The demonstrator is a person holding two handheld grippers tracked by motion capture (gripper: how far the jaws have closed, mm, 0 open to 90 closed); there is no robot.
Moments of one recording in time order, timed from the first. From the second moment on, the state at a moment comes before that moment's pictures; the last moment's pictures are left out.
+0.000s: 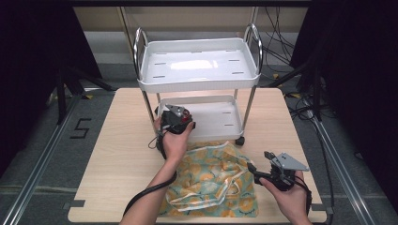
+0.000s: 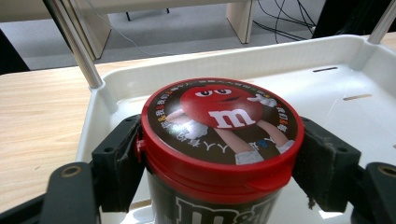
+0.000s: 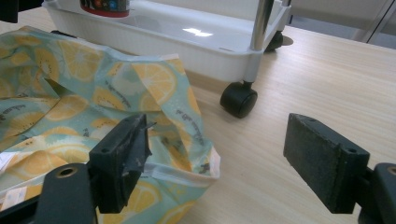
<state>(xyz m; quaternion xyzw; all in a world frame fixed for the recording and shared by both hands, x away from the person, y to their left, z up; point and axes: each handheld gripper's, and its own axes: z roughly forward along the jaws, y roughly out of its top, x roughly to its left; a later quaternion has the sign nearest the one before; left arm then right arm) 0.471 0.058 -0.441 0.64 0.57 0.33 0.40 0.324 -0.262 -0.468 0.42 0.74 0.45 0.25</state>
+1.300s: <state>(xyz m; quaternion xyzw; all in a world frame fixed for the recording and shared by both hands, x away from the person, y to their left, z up) 0.475 0.055 -0.456 0.65 0.58 0.32 0.37 0.325 -0.263 -0.467 0.41 0.75 0.45 0.26</state>
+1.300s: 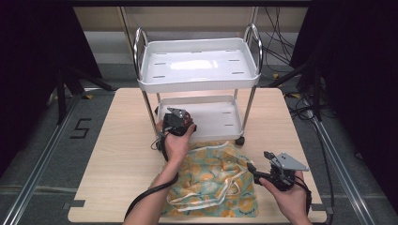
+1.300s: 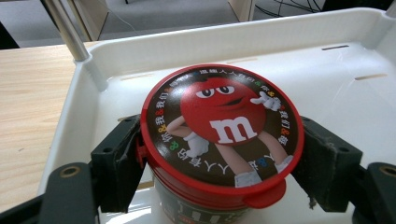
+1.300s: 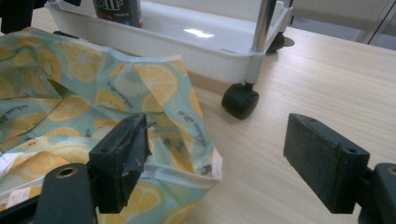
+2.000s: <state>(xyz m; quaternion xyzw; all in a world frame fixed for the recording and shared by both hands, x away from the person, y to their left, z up) 0.479 0.056 -0.460 0.66 0.58 0.29 0.37 0.324 -0.260 -0.468 0.42 0.75 0.45 0.24</state>
